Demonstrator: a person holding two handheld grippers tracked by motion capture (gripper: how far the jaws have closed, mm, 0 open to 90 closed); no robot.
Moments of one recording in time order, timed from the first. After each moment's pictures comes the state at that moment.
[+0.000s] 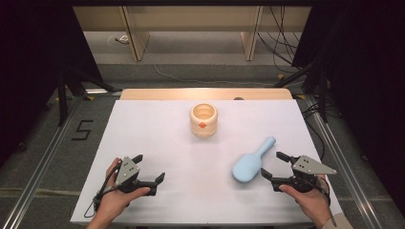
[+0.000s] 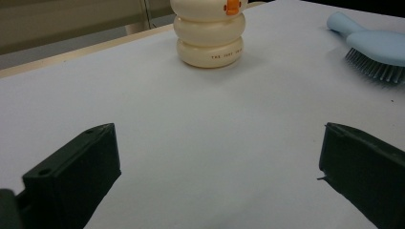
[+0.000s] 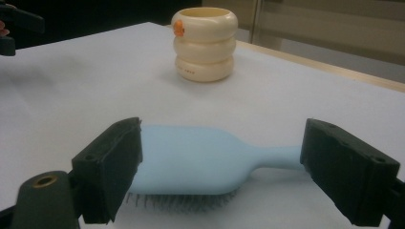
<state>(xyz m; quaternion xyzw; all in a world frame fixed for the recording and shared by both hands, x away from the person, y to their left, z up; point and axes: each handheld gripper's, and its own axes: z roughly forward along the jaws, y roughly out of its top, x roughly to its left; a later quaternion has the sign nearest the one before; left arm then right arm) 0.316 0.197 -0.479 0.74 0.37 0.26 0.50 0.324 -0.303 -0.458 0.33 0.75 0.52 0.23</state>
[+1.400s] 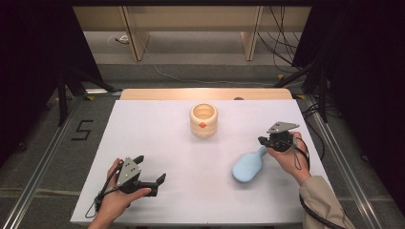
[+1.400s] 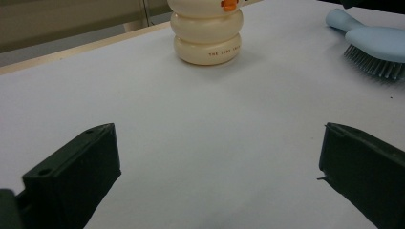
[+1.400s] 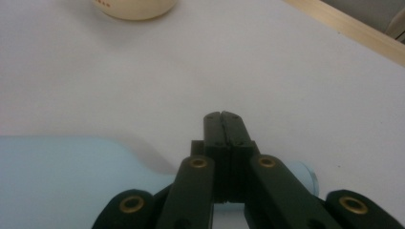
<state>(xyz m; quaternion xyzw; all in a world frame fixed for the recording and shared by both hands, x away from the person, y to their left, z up) 0.316 0.194 -0.481 0.74 0.37 0.25 0.50 0.435 -0.273 -0.446 0.37 0.84 0.33 0.22</state>
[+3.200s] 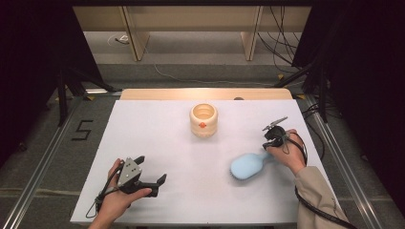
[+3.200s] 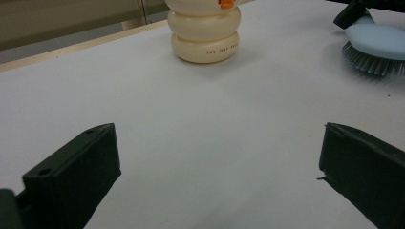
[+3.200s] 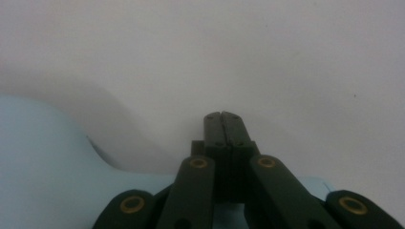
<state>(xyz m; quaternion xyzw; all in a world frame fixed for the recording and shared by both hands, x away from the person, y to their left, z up) 0.315 0.193 -0.482 0.74 0.37 0.25 0.50 0.458 -0.273 -0.458 0.44 0.87 0.18 0.15</state>
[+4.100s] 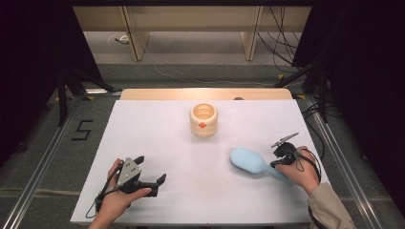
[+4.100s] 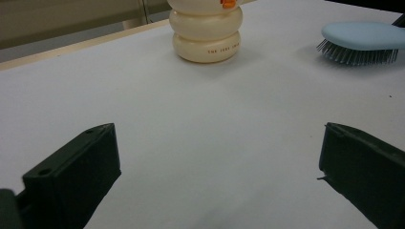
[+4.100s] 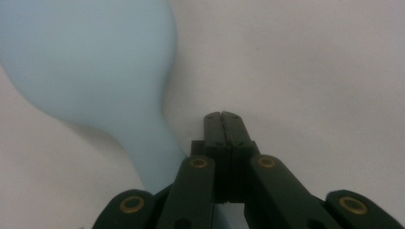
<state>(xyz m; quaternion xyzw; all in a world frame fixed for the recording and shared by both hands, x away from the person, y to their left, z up) 0.316 0.194 -0.483 0.74 0.37 0.25 0.49 0.400 -0.290 -0.459 0.45 0.87 0.17 0.10</state>
